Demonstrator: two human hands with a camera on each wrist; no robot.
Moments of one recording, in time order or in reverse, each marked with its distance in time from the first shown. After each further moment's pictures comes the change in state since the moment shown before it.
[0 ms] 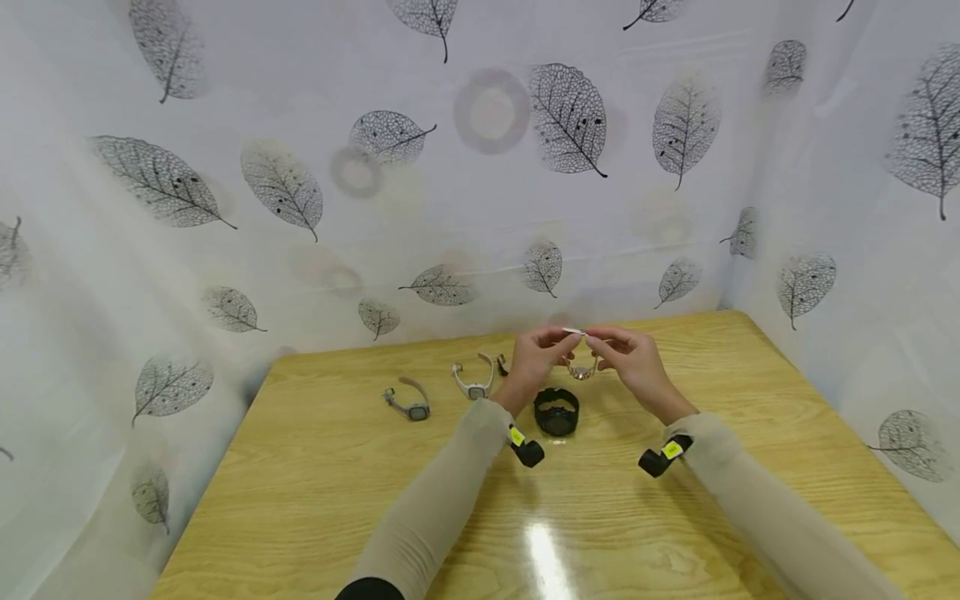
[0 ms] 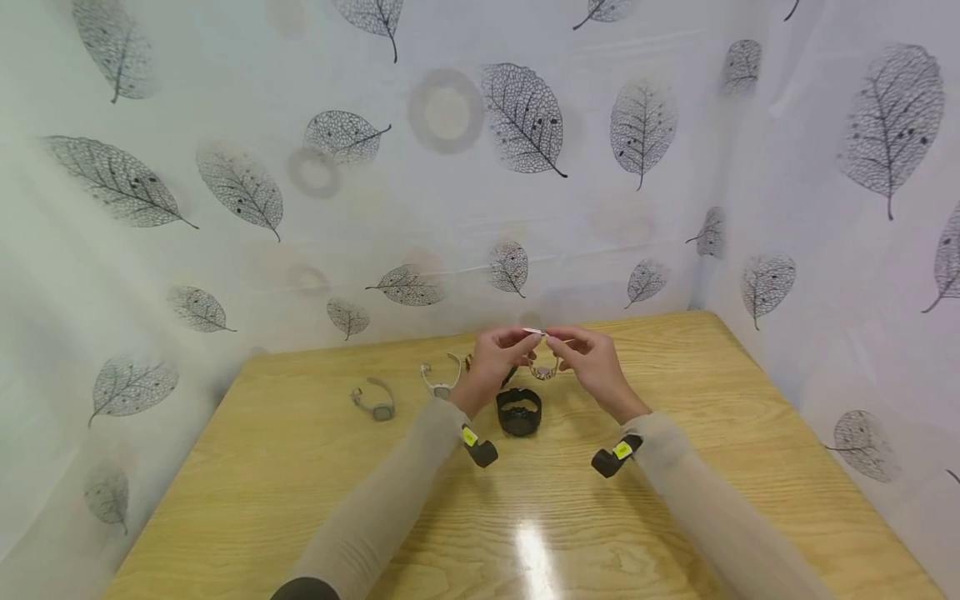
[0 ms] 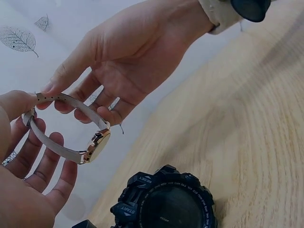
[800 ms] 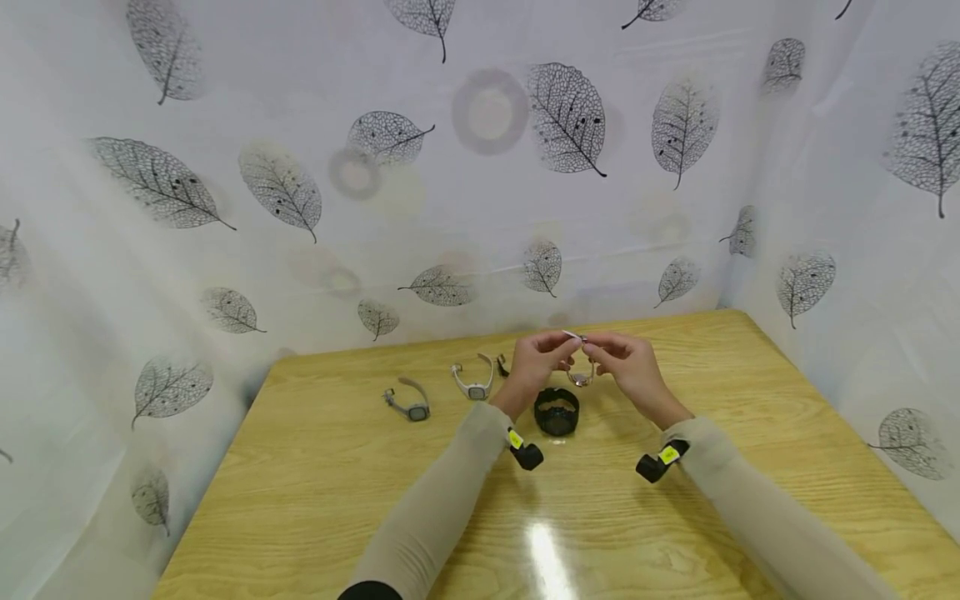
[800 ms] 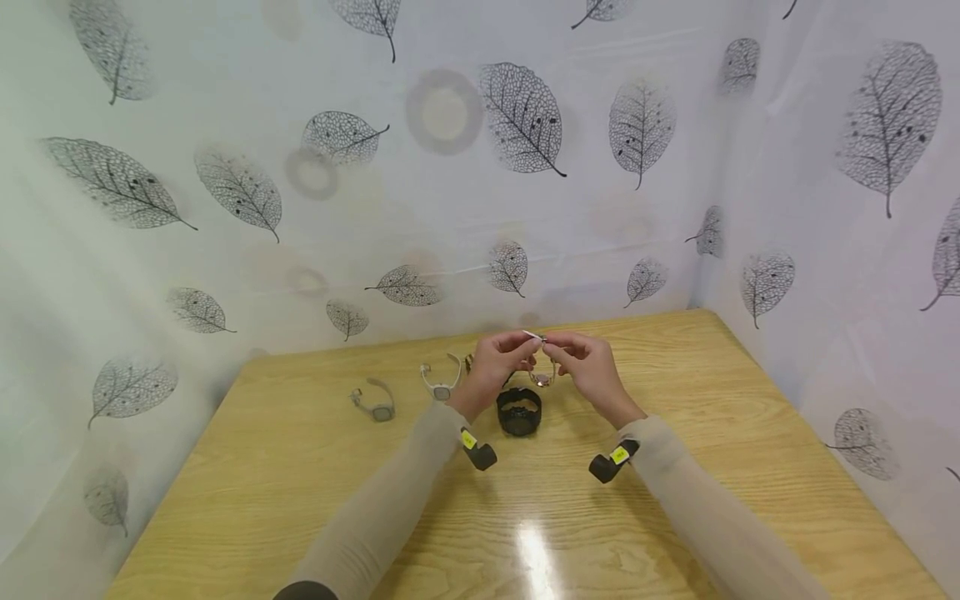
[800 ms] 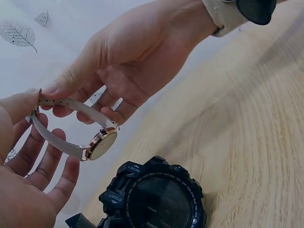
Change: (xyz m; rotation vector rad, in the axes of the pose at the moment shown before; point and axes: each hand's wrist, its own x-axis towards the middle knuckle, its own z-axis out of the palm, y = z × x) left_hand -0.003 -0.008 -0.001 -0.021 -0.042 -0.018; right_hand -0.004 0.006 0.007 0.003 0.033 0.045
